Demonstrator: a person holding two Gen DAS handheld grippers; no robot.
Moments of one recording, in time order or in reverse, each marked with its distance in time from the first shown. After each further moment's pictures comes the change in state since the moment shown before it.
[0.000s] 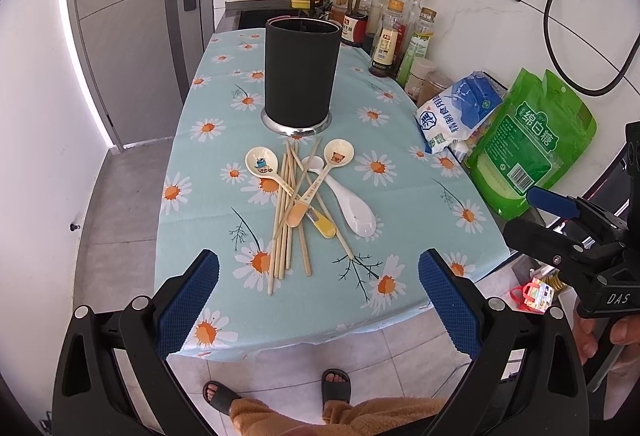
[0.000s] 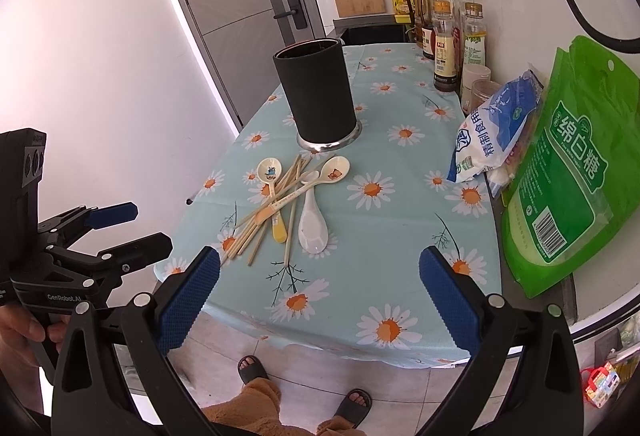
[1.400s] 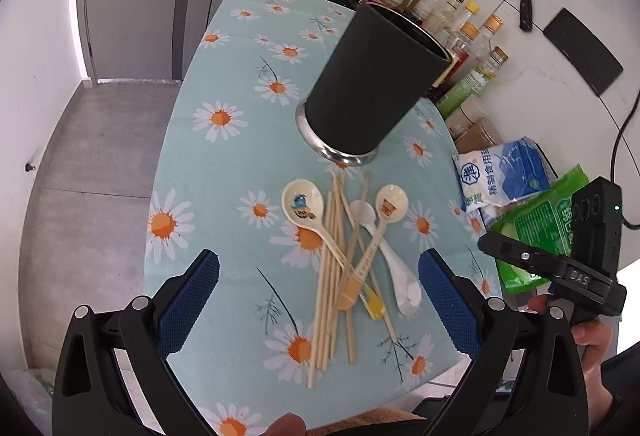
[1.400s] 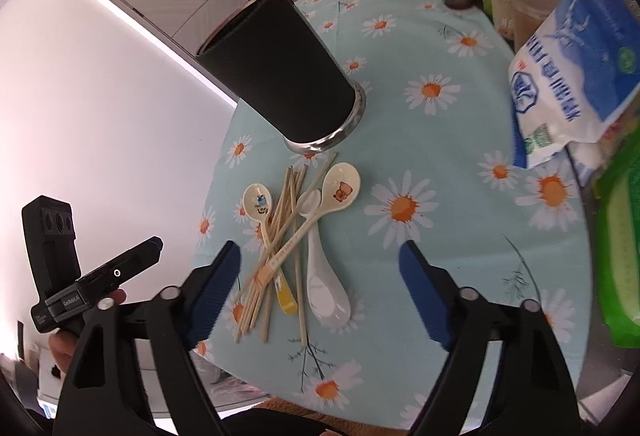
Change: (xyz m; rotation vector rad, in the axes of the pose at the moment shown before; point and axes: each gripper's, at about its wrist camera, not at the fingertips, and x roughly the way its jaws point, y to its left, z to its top) left arm 0.095 0.114 0.070 -0.242 0.110 -0.182; right arm 0.140 -0.045 0.072 0.325 0.227 0.151
